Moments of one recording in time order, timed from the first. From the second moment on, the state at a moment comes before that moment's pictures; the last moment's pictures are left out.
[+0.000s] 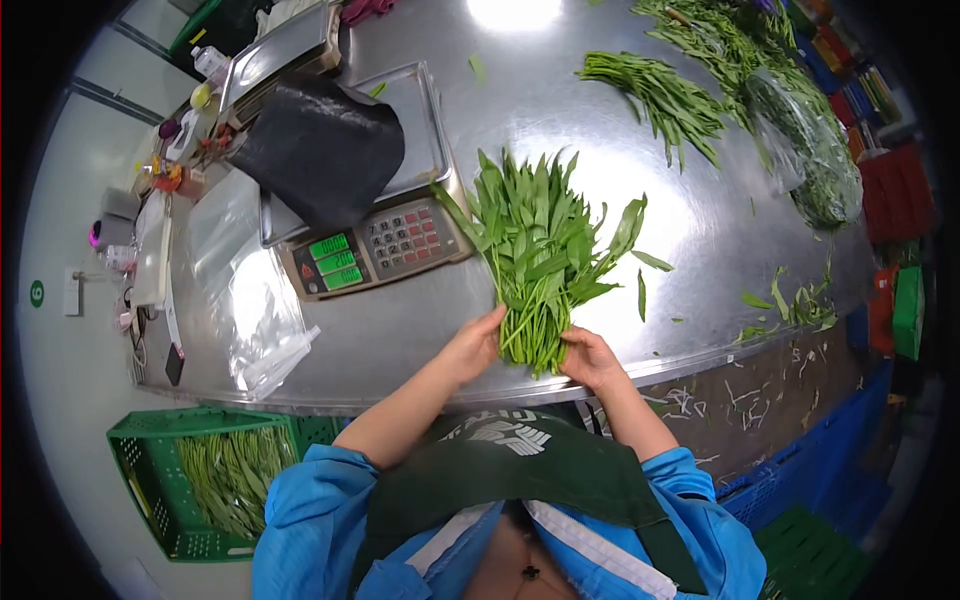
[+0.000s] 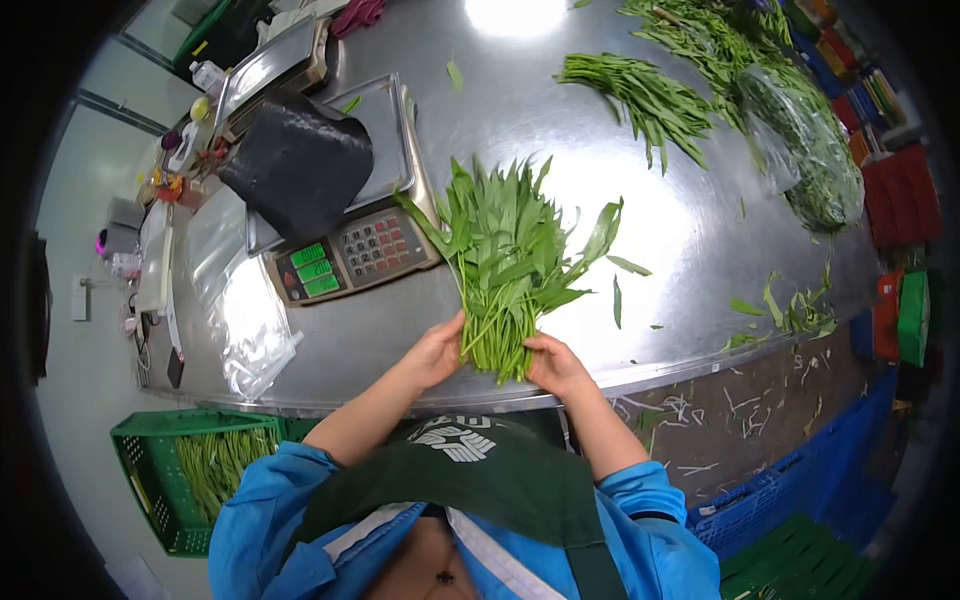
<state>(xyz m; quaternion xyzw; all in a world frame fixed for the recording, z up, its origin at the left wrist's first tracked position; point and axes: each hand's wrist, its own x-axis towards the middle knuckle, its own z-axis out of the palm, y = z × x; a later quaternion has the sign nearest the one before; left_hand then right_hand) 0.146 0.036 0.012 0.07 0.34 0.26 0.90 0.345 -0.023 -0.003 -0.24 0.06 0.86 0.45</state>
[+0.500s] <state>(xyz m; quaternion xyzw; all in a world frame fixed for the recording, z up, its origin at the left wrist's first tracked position) 0.131 0.024 -0.003 0.19 0.42 0.17 0.87 0.325 -0.027 -0.002 -0.30 0.09 0.85 0.43</state>
